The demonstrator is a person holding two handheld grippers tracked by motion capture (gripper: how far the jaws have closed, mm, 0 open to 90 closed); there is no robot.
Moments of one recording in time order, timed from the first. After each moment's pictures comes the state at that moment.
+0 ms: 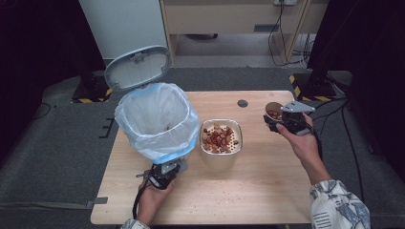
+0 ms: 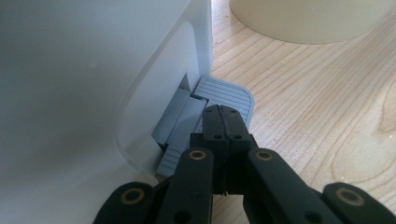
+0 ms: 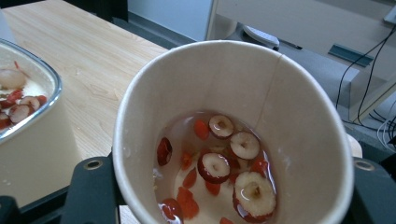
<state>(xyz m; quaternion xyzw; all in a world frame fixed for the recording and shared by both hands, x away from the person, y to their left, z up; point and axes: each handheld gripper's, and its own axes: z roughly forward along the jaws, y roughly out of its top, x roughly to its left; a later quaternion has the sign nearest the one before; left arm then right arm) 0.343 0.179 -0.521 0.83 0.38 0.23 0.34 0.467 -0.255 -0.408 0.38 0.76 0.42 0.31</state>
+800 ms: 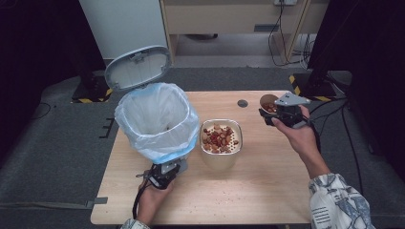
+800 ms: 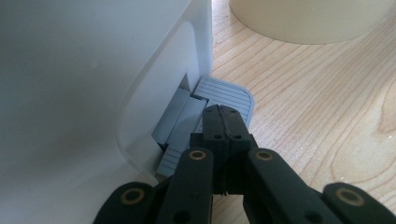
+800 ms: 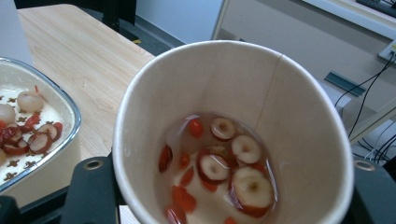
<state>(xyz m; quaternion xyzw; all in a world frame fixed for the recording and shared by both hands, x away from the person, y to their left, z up) 0.343 0.179 -0.521 0.83 0.38 0.23 0.34 0.472 -0.236 -0.379 0.34 0.78 0.41 0.34</state>
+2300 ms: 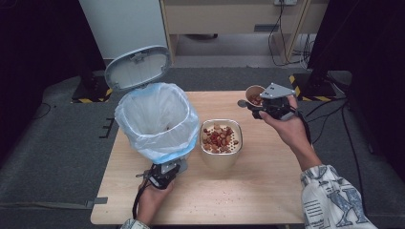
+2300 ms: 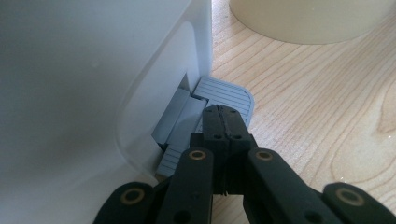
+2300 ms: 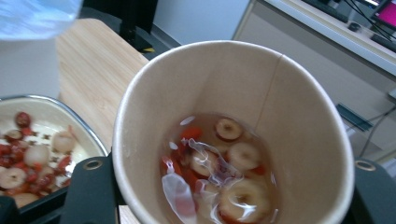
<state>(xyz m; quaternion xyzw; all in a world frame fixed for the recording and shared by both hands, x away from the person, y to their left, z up) 0.343 0.179 -0.521 0.83 0.38 0.22 0.34 0.477 -0.193 -0.348 0.28 0.80 0.42 0.34</state>
